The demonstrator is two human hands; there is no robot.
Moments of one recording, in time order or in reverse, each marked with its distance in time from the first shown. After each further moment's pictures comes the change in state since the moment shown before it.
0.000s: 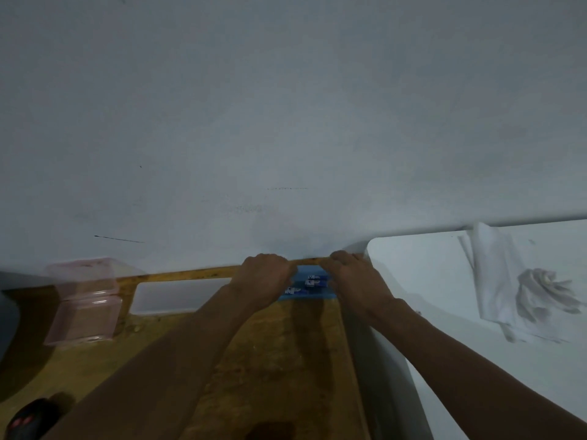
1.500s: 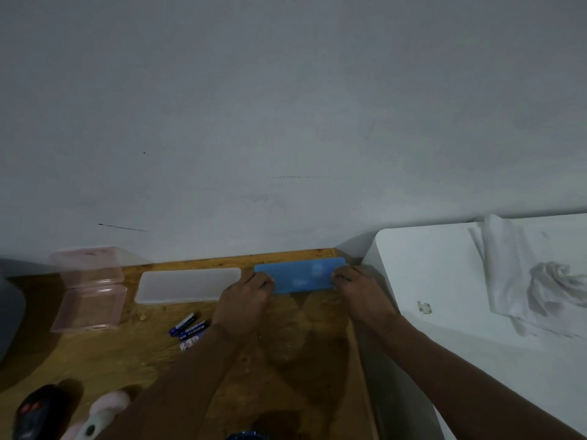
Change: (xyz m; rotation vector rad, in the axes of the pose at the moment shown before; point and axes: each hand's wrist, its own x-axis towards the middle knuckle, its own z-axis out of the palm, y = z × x) left_hand -0.057 -0.009 0.052 0.006 0.156 -0.118; right_hand -0.015 0.005 0.048 0.019 -0.084 -0.027
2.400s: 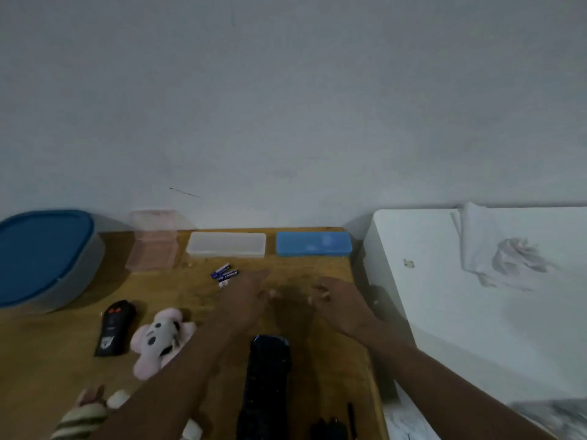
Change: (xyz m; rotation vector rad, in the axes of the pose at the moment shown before) left_hand -0.124 0.033 -0.059 -0.539 -0.071 -0.407; right_hand -0.113 -0.105 -0.020 0.480 0.054 0.106
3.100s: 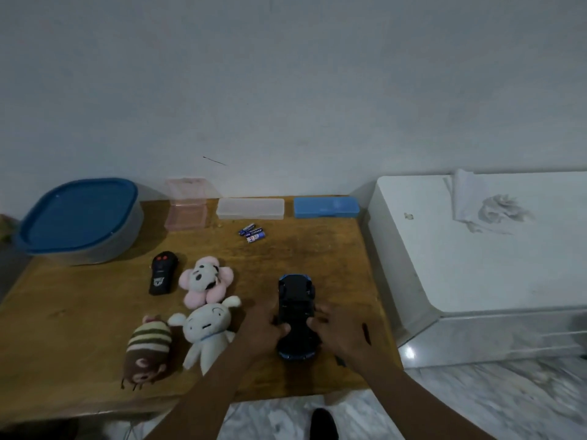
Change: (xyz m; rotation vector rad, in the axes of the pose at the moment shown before) left_hand -0.158 -0.043 0.039 -0.528 -0.267 -0.129; right_hand -0.139 -0.049 0.099 0.570 -0.140 0.436
